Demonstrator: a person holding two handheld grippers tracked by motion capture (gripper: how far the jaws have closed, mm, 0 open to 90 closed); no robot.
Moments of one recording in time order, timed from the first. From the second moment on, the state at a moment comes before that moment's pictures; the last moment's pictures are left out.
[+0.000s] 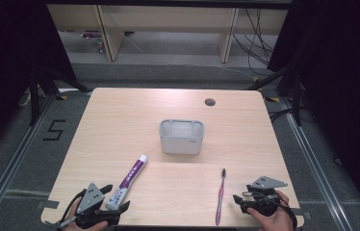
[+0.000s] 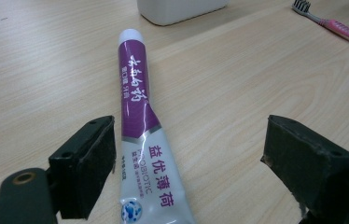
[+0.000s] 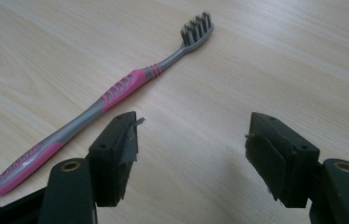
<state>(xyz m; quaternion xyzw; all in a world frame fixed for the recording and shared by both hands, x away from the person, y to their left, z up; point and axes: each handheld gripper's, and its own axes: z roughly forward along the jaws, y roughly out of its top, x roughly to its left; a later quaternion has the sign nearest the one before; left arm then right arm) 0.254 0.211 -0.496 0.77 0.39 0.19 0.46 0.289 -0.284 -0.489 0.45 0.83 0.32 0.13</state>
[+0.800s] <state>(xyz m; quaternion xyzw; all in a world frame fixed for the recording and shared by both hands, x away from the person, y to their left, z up) 0.254 0.212 -0.495 0.78 0.39 0.19 0.45 0.291 -0.280 -0.484 0.45 0.82 0.34 0.12</state>
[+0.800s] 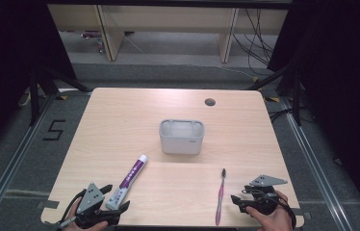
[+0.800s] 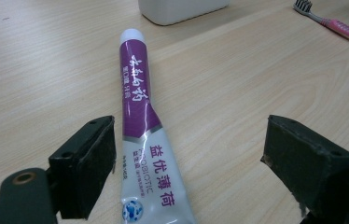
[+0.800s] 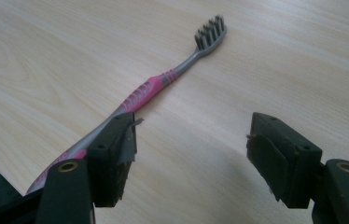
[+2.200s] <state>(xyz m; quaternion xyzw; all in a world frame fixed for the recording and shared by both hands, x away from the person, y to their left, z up) 0.254 0.211 -0.496 0.78 0.39 0.19 0.45 0.310 -0.223 -0.480 0.42 0.87 0.26 0.10</state>
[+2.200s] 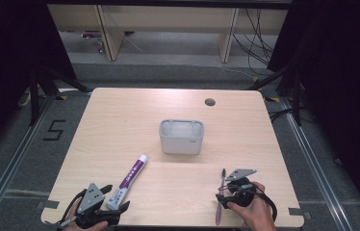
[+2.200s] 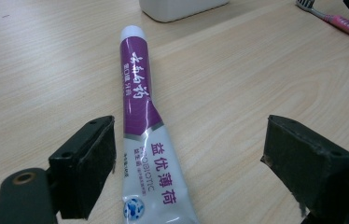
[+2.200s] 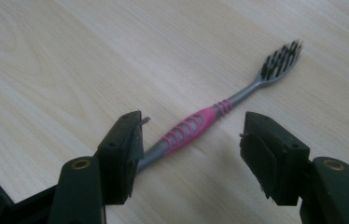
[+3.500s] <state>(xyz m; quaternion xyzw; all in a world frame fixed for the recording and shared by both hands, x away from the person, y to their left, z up) 0.254 0.212 -0.496 0.78 0.40 0.19 0.45 0.321 -0.219 -0.479 0.36 0.92 0.16 0.04</state>
